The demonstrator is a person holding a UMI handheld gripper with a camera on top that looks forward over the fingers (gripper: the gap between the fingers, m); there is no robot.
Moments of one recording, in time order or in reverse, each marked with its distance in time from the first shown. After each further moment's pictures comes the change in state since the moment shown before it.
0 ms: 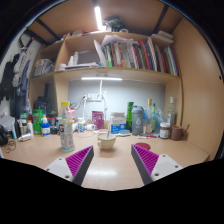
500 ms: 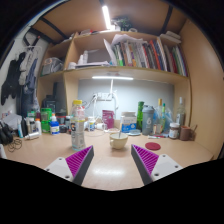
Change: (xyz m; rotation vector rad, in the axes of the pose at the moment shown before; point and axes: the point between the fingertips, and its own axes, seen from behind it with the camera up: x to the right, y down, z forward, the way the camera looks) arm -0.048 0.001 -0.003 -0.007 -0.075 -0.015
